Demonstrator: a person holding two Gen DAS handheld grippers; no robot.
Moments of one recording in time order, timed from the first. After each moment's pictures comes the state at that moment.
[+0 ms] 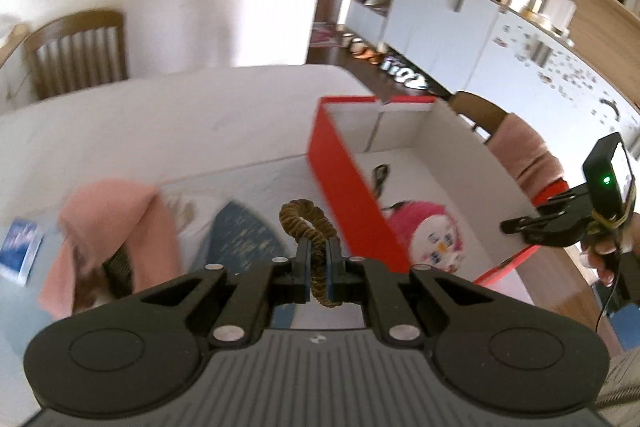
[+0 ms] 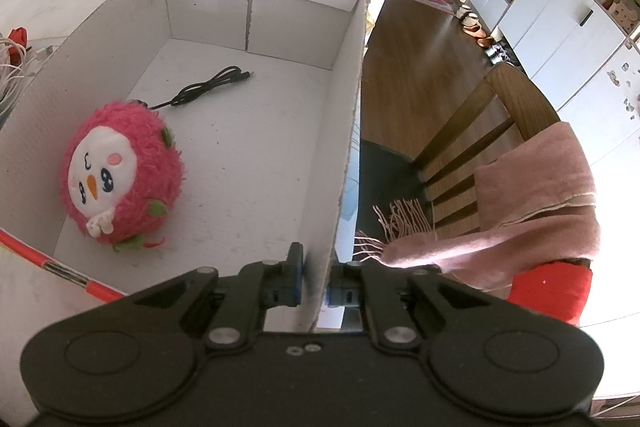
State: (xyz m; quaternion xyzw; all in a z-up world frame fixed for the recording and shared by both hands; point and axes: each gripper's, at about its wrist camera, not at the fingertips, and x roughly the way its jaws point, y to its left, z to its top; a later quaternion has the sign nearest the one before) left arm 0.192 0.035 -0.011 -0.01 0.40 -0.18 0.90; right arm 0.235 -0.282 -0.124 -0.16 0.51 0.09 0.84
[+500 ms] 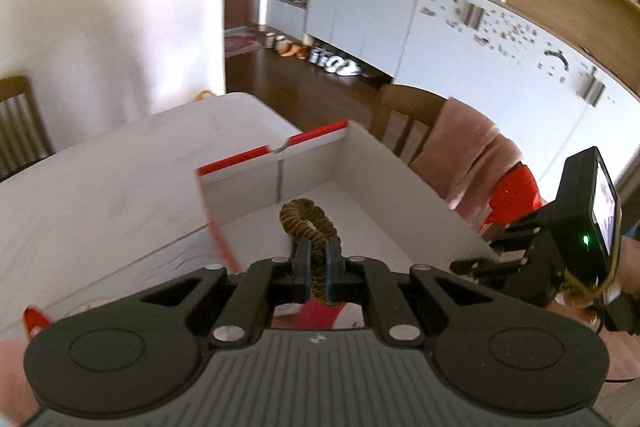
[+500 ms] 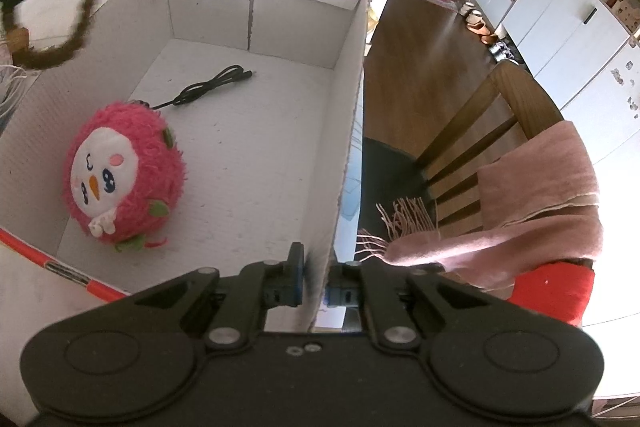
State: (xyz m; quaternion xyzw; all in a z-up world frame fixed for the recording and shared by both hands) left arm 0.261 -0.071 0.002 0.06 0.39 -0.28 0.87; right arm 0.237 -0.284 -0.122 -0.16 0.52 0.09 0.84
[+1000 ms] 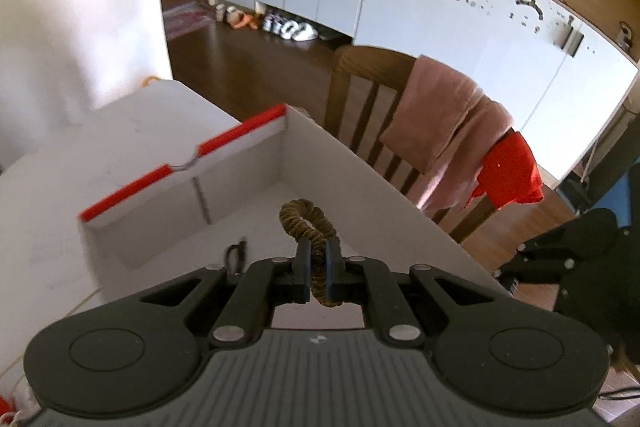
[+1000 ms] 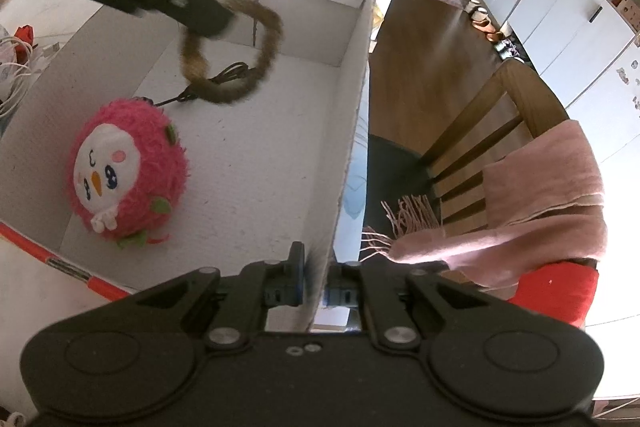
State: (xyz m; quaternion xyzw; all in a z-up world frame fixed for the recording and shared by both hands) left arm 0.320 -0.166 -0.050 0.11 0.43 -0.33 0.83; right arm 0.241 -0.286 -0.125 -0.16 0.52 0.10 0.83
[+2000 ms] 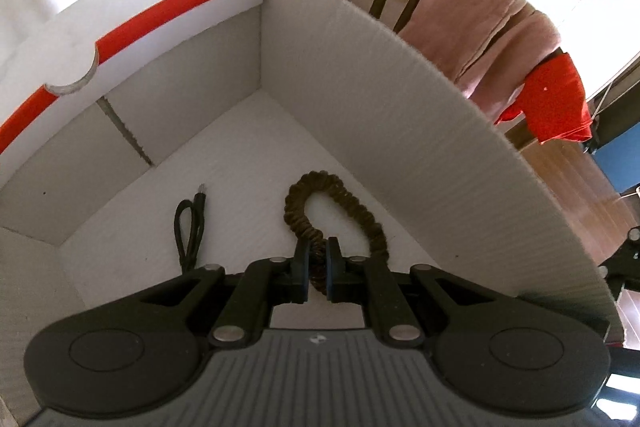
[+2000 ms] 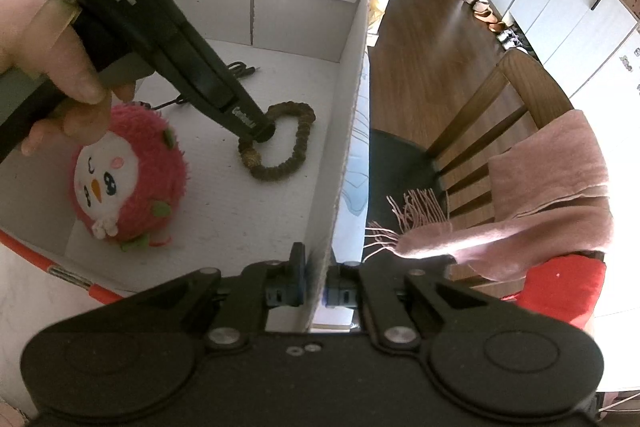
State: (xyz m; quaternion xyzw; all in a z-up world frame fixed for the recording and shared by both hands) left arm 0.366 -0.204 -0.143 0.15 0.55 -0.32 0.76; right arm 0.245 -0.293 -0.127 -0.15 0.53 0.10 0.83
